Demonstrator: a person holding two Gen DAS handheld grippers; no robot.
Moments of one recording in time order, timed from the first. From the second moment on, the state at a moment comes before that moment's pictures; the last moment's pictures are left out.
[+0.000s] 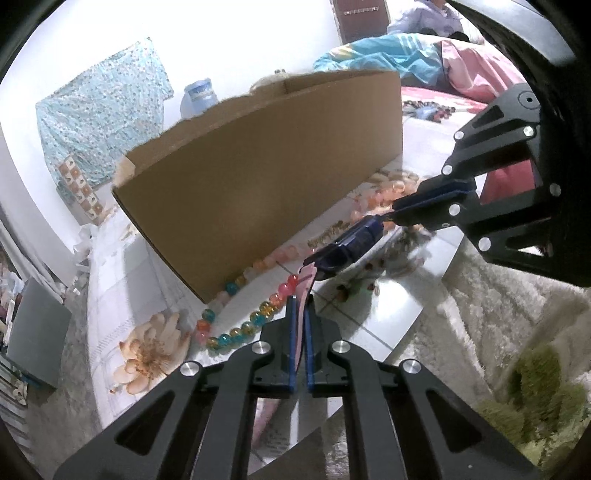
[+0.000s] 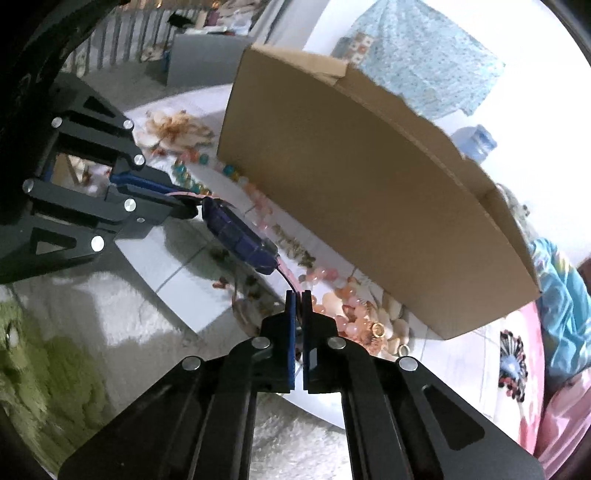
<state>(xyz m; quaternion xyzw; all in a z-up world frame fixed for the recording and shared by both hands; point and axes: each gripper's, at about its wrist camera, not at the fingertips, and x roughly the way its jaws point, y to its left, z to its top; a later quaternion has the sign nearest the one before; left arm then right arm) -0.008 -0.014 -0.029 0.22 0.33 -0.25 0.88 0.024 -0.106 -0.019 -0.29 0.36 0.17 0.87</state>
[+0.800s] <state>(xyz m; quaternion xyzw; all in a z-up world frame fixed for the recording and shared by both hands) 0.152 -0.007 0.119 0.11 0.39 -0.26 0.88 0.167 -0.148 0.111 -0.19 0.37 0.22 0.88</state>
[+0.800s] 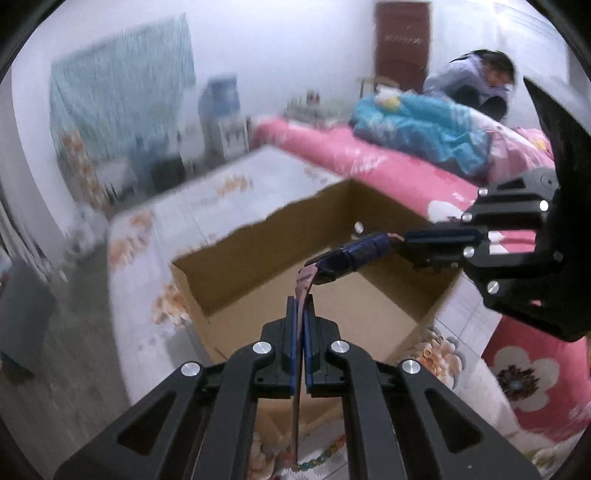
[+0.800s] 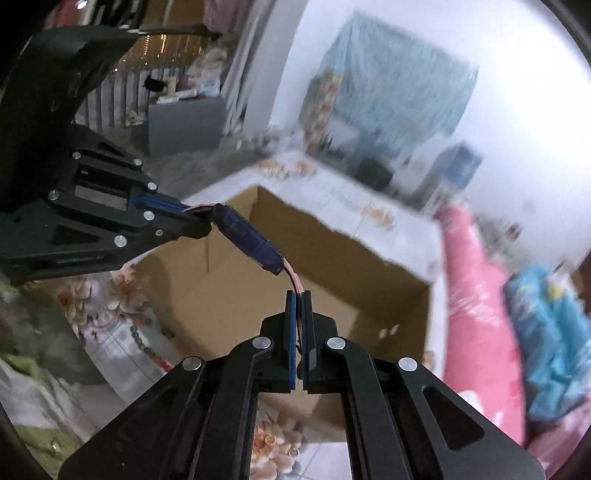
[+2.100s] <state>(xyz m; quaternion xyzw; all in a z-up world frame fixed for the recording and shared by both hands) 0.077 0.086 0.102 0.02 0.40 -0.17 0.90 0.039 -0.202 0.127 -0.02 0.32 0.11 0.94</state>
